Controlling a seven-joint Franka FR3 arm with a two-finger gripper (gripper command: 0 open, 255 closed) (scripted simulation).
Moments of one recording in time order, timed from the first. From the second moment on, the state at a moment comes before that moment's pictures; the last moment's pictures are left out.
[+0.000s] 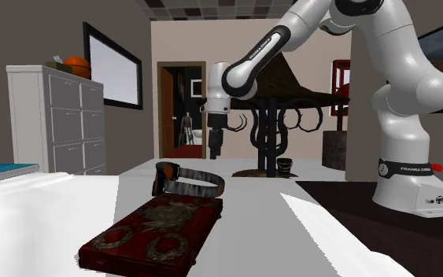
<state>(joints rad) -0.13 0.31 -0.06 -2.07 0.06 2.44 -0.12</state>
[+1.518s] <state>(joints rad) -0.16 0.57 -0.06 -1.90 0.09 2.54 -0.14</state>
